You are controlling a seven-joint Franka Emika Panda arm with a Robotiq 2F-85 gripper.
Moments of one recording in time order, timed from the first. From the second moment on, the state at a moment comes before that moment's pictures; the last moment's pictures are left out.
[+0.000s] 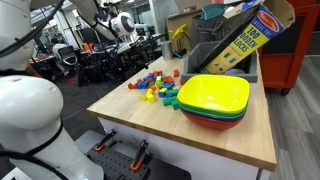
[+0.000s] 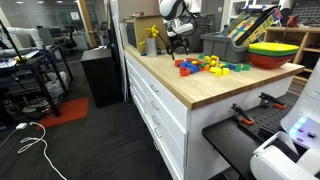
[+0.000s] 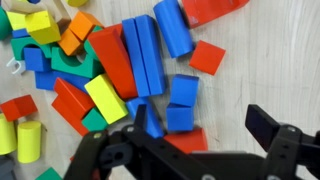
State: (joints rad) arm 0.27 0.49 -0.01 -1.68 -0.15 1.99 0.50
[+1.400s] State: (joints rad) arm 0.18 -0.31 0.07 -2.83 0.05 2.42 0.41
